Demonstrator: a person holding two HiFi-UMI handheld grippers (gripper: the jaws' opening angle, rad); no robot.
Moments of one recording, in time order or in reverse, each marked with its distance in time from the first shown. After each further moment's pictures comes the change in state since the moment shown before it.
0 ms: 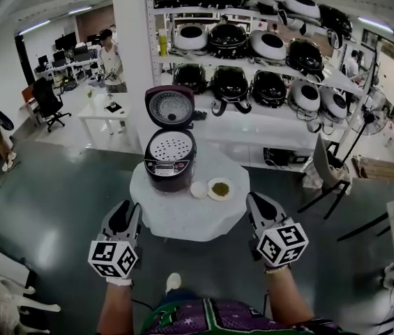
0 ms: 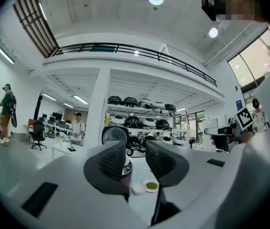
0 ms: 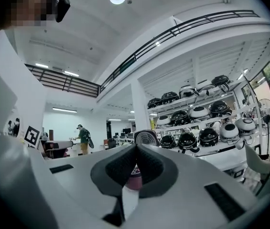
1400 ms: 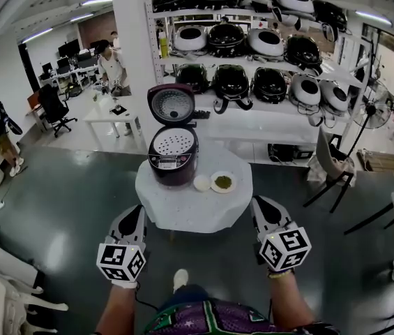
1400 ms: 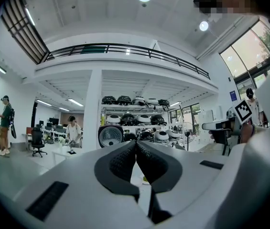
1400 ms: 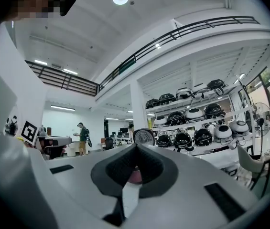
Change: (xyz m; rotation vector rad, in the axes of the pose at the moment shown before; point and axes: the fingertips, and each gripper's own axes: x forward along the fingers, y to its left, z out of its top) left arm -0.049 -0.048 -0.005 0.096 0.026 -0.033; right arm -0.066 0.019 -0.012 -0.025 0.000 -0.040
